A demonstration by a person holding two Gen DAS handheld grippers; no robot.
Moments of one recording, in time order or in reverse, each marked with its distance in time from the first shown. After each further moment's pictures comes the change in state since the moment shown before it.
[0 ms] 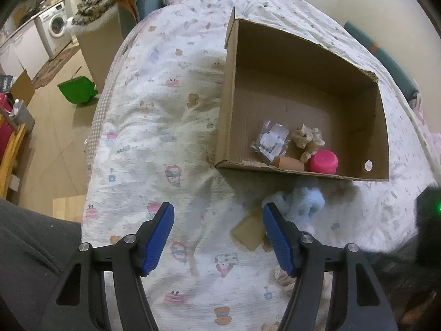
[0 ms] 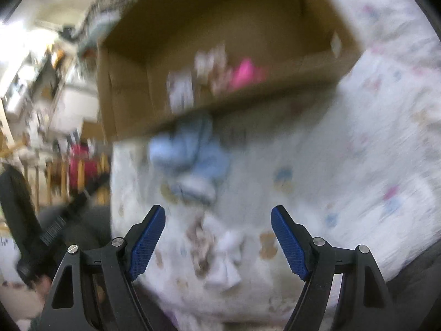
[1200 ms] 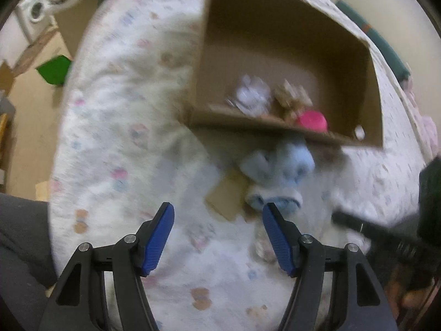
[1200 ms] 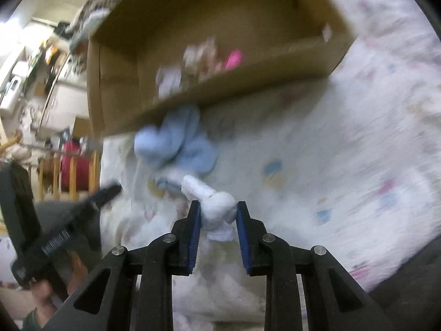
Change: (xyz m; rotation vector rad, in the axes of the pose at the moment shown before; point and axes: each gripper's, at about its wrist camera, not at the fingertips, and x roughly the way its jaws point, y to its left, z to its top) left arm 0.029 -0.020 -0.022 0.041 0.181 -0.109; right arm -0.025 -0.010 -0.001 0.040 -0.141 -0.008
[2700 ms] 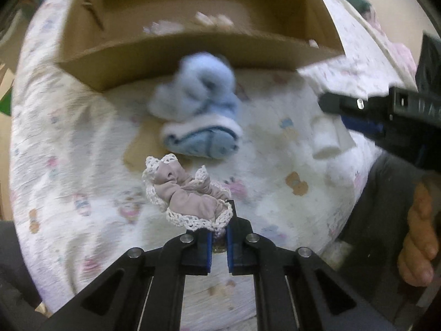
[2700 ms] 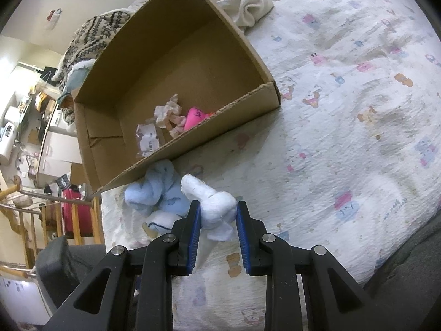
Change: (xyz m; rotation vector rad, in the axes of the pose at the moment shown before) left arm 0.019 -0.053 -0.037 0.243 0.127 -0.044; right arm -0.025 -0.032 0.010 0.142 -0.125 -0.005
